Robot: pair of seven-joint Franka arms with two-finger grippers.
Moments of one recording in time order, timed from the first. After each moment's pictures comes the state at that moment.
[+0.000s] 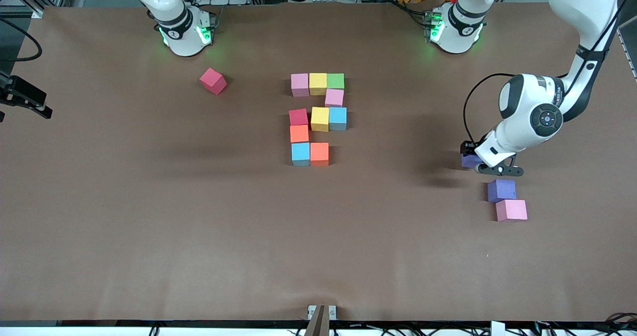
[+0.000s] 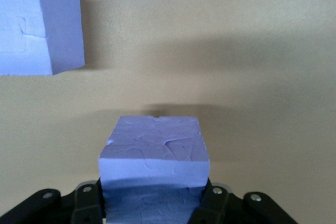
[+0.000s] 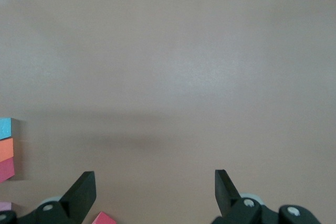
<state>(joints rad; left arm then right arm) 0.31 0.30 -0.39 -2.22 0.15 2.38 -0.10 -0.09 0.00 -0.01 -1.53 0.01 1.61 -0.17</state>
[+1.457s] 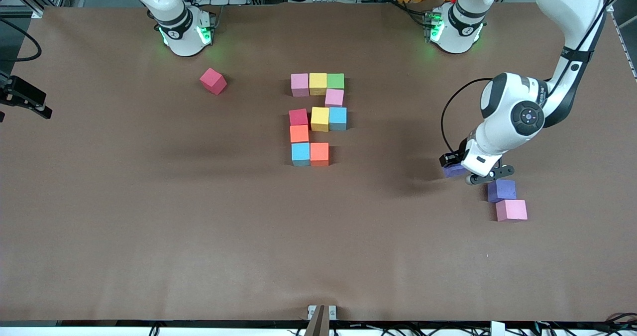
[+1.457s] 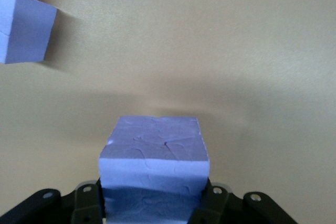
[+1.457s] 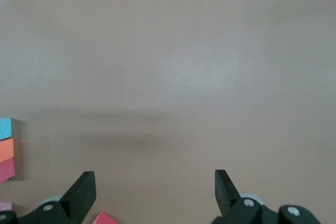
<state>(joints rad) 0.22 0.32 -0.44 -2.11 0.10 2.36 -0.57 -0.09 0.00 -0.01 -1.53 0.02 1.61 -0.17</state>
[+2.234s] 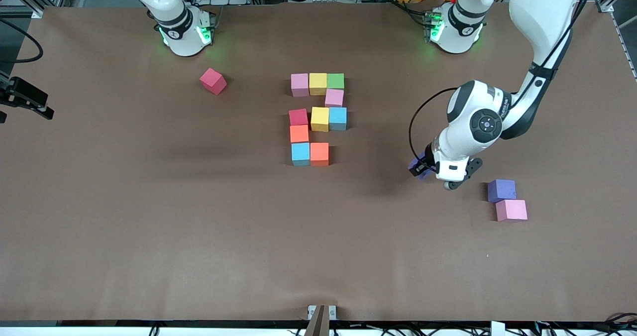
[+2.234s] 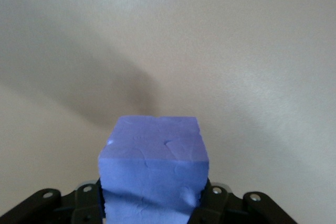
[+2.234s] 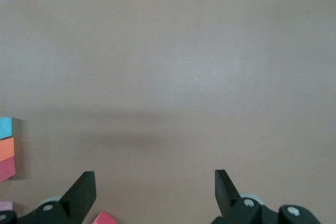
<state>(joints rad) 0.07 0.42 -0.45 -2.02 0.04 2.38 -1.15 -0.09 0.01 -0.01 -1.53 0.02 1.61 -0.17</state>
